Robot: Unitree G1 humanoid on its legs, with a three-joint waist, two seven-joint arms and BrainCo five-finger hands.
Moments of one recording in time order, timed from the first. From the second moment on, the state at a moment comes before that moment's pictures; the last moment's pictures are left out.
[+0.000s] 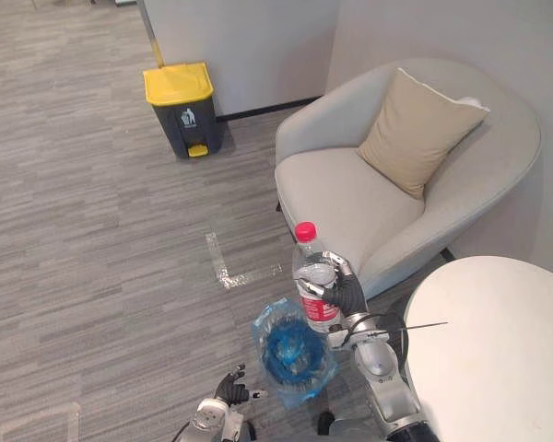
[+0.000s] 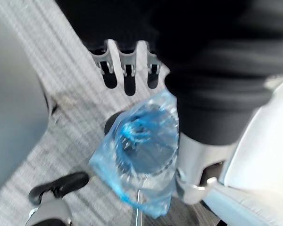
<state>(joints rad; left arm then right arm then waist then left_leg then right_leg) 0.00 0.07 -0.20 1.09 0.03 -0.19 0.00 0.06 -0.04 0.27 0.10 -0.12 -0.34 -0.09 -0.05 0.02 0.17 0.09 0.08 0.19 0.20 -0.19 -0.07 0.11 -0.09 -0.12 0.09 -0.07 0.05</state>
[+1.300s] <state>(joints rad) 0.10 0.03 -0.21 0.20 -0.16 -0.23 -0.01 -0.61 -0.28 0.33 0.30 -0.31 -0.25 -0.19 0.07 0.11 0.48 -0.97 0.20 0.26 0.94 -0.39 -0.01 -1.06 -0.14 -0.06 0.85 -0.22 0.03</state>
